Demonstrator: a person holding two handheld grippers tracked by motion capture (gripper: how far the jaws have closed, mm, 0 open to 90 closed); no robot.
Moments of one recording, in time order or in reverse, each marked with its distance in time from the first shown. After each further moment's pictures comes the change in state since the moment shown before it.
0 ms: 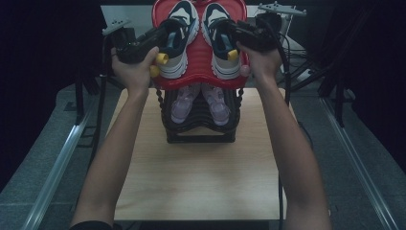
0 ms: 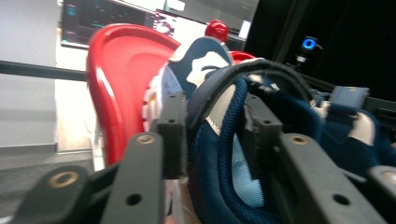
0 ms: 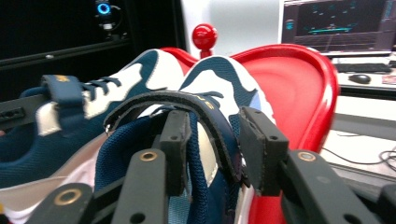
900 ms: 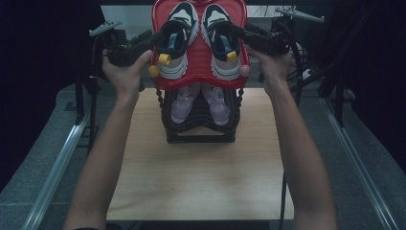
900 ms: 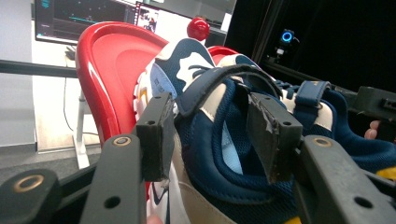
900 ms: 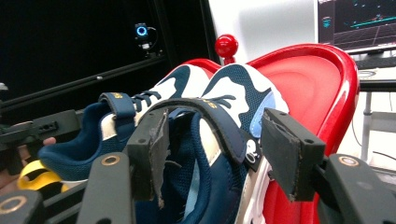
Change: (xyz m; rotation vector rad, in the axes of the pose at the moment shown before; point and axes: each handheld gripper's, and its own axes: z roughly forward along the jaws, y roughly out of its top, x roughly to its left) left arm 0.006 0.006 -0.023 0.025 -0.070 0.010; right arm -0.017 -0.004 -0.025 -0.052 0.158 0.110
